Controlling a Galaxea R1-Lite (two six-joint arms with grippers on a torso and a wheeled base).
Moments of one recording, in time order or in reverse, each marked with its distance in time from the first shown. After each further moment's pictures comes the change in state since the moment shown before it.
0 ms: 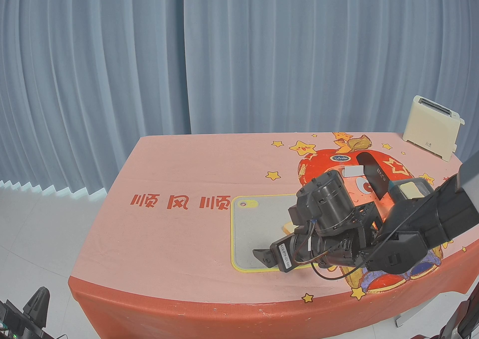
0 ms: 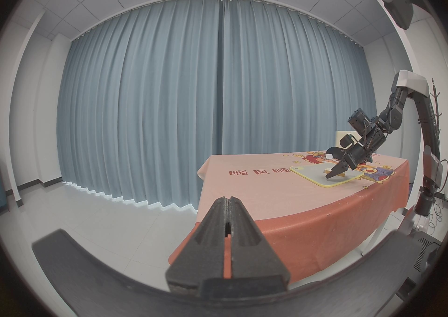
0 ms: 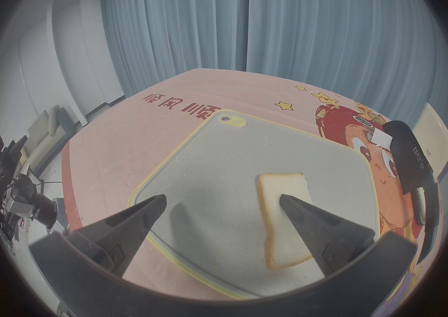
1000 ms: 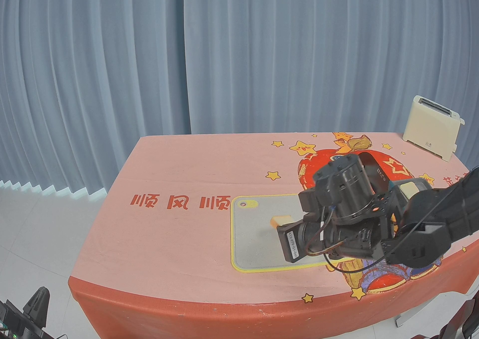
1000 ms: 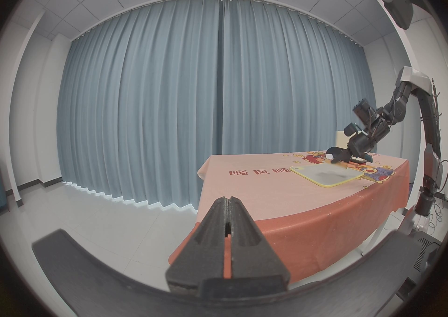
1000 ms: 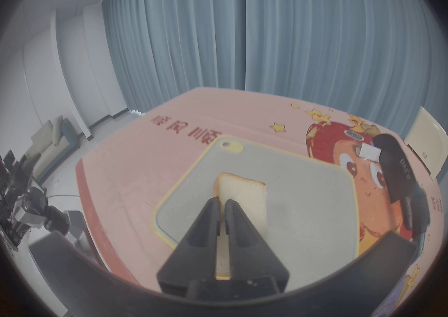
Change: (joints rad) left arm 0.000 0.000 0.000 0.000 0.000 0.000; right arm 0.000 -0.087 0.004 0.000 -0.006 0.006
